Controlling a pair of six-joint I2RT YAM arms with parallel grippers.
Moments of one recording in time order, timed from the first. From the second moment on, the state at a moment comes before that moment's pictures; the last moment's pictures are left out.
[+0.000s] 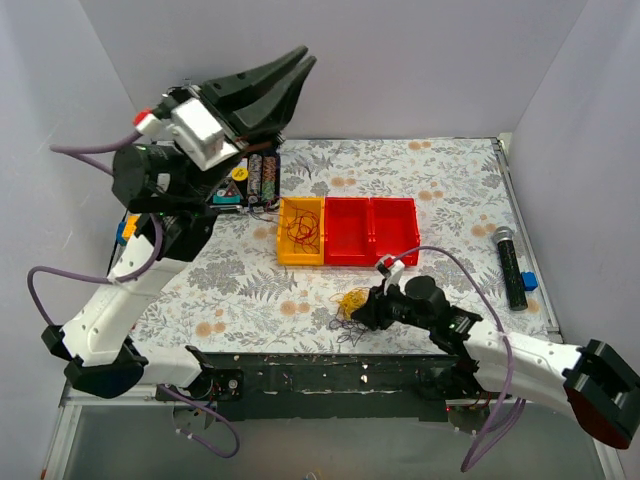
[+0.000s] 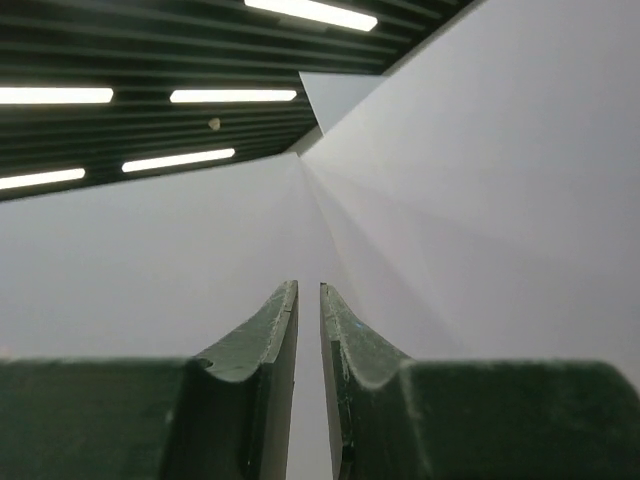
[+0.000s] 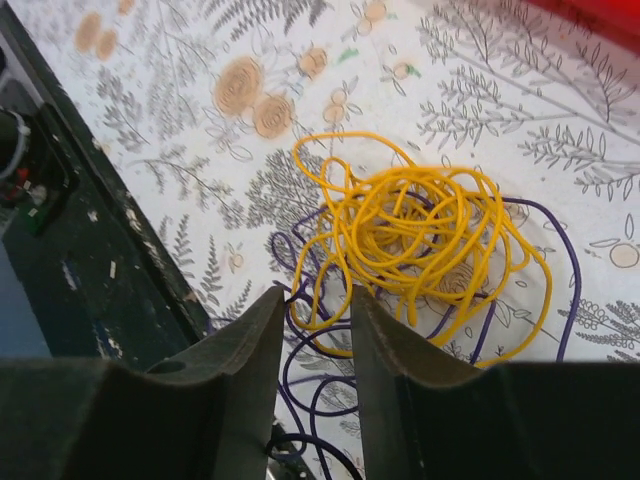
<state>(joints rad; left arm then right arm) -0.80 1.32 1.85 0.40 0.30 0.28 0.87 0.96 0.20 0.29 -0.22 0.45</state>
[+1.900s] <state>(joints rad) -0.34 1.39 0.63 -0.04 0.54 0.58 0.87 0.61 0.24 -0.04 -0.09 0.44</state>
